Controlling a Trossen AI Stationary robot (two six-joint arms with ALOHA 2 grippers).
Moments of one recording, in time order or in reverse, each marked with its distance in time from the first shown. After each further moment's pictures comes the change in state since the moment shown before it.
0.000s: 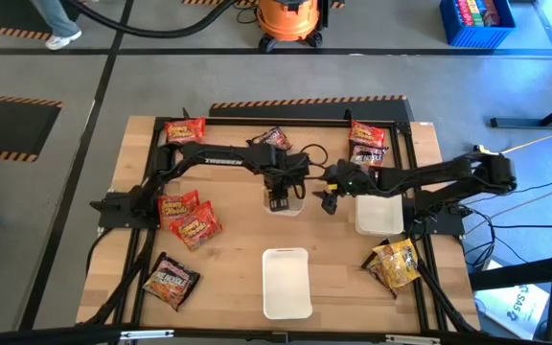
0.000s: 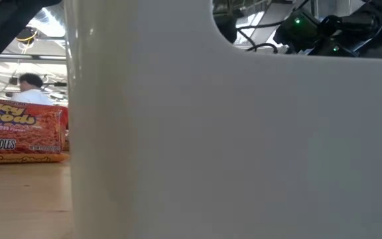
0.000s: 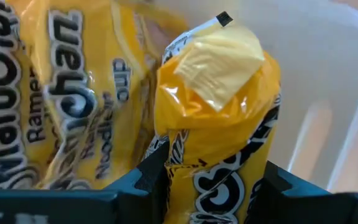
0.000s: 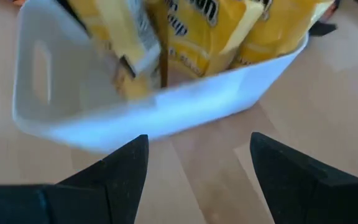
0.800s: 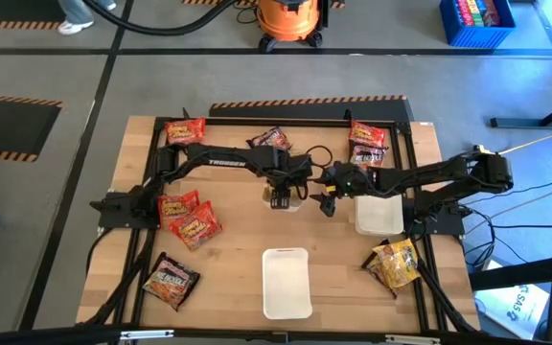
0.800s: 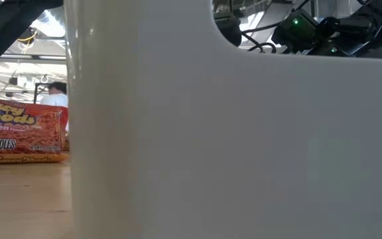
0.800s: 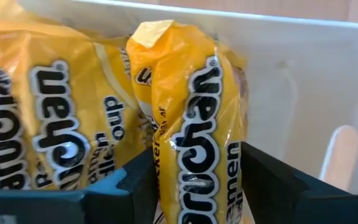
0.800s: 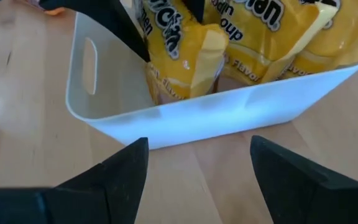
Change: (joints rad) left arm -0.004 0.024 0.000 0.078 -0.103 0.182; right arm 0.001 0.031 0.000 0.064 -0.054 -0.001
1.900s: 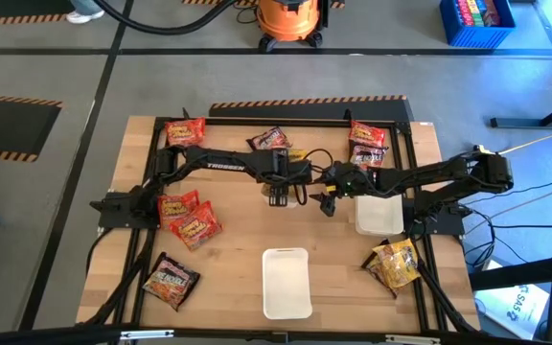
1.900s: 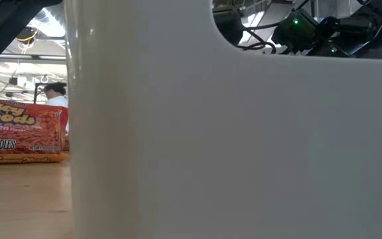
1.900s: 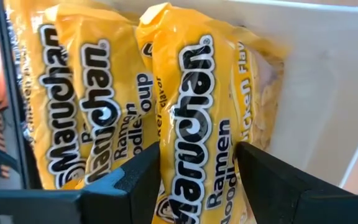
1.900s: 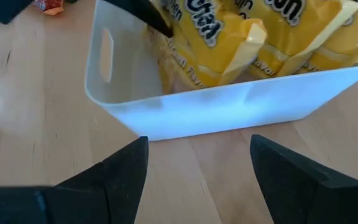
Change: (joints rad) left arm -0.036 -0.011 0.000 -0.030 -0.236 -0.006; right arm -0.001 -0.001 0.000 0.001 0.000 0.001
